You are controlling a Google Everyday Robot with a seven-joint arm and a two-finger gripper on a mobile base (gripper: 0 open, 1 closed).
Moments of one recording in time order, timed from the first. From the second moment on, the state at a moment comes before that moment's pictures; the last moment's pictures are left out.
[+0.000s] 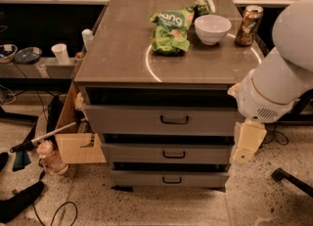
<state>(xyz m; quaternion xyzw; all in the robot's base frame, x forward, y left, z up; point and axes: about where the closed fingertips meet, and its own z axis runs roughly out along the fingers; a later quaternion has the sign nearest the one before) 0.428 -0.188 0.827 -0.62 0.77 0.02 0.12</state>
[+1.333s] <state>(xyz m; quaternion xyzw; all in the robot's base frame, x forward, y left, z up) 0.422 -0.180 0.693 -0.70 0.71 0.09 0.08</state>
